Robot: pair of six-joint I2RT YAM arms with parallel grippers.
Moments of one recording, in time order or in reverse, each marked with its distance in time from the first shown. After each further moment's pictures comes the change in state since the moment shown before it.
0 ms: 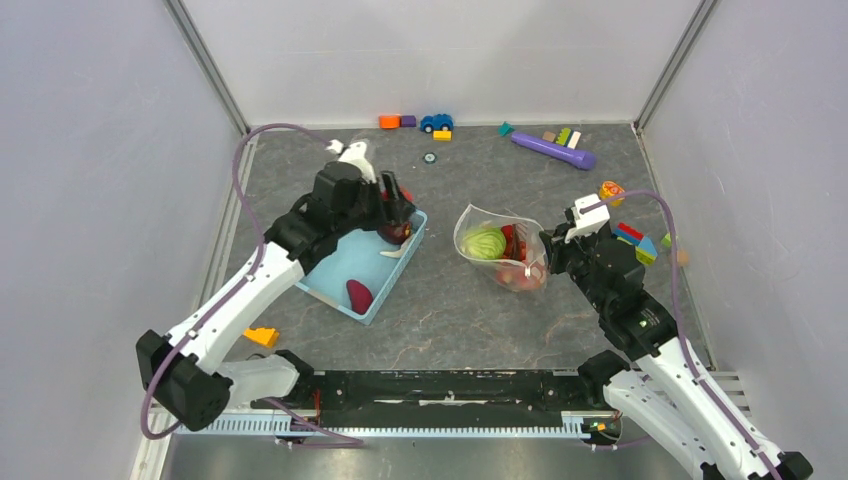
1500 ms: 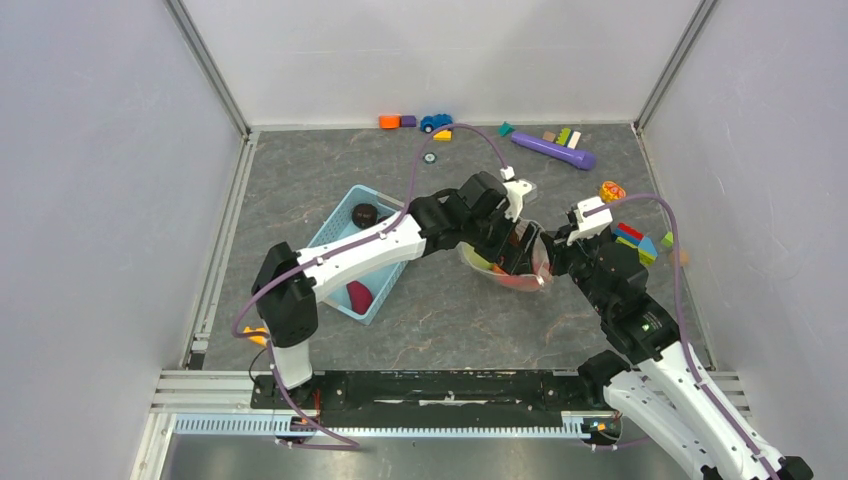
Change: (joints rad) left arm -0.464 0.632 0.512 -0.044 0.286 0.237; right arm 0.000 -0.028 -0.010 0.000 -0.004 -0.001
